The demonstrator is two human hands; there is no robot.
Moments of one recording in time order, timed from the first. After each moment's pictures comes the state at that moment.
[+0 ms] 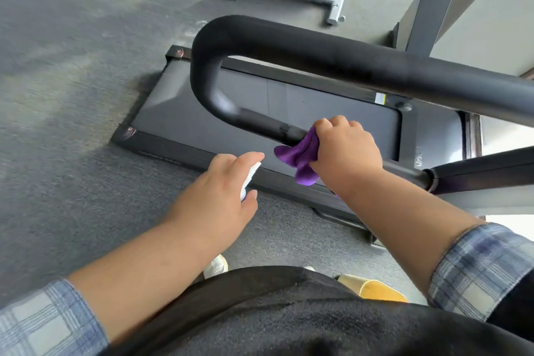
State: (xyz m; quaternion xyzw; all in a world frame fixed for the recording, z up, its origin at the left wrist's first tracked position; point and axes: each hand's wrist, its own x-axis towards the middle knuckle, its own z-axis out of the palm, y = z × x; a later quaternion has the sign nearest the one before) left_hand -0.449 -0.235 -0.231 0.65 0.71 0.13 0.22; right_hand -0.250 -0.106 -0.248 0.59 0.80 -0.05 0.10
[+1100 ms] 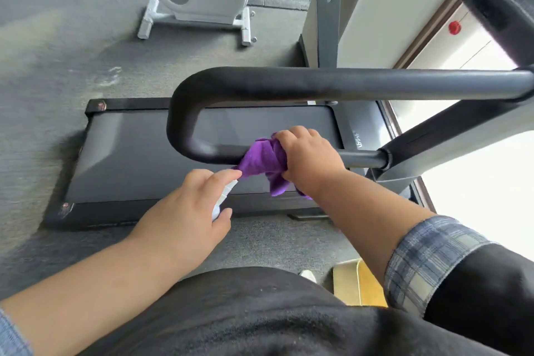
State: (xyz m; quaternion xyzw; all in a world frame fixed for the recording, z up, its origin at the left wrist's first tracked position) left_hand -0.528 -0.193 -0.221 0.81 0.53 0.13 0.19; right_hand -0.283 -0.119 -0.239 0.67 0.74 -0.09 0.04
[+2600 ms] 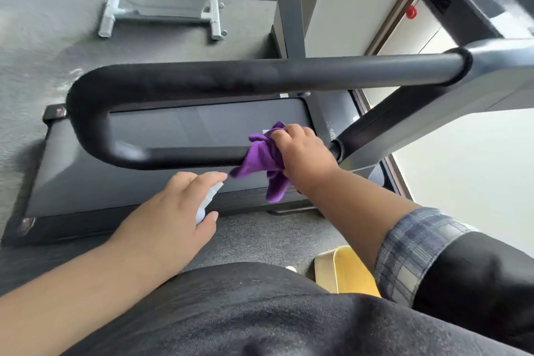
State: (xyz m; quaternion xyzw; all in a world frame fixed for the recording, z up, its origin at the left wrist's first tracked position) left_hand -0.455 -0.193 -0.213 0.81 0.53 0.06 0.23; right_hand -0.189 -0.132 -0.260 0.68 0.73 -0.05 0.02
